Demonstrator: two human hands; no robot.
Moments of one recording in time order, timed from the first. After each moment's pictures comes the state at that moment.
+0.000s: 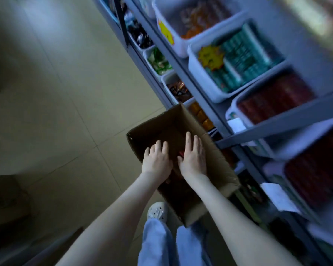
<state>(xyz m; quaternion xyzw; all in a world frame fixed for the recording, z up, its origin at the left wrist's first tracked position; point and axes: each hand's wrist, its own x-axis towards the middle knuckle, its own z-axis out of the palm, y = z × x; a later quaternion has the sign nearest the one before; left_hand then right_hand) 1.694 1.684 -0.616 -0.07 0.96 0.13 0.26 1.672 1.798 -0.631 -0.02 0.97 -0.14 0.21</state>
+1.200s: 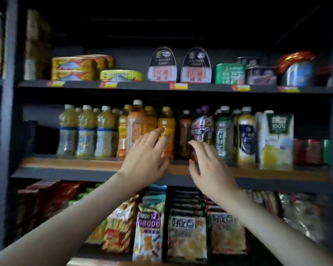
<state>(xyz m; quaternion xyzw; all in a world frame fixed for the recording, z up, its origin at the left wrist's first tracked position) 1.864 2.112 0.194 0.51 0.69 0.16 -0.49 1.996 2.252 0.174 0.07 0.87 0.06 -0.49</state>
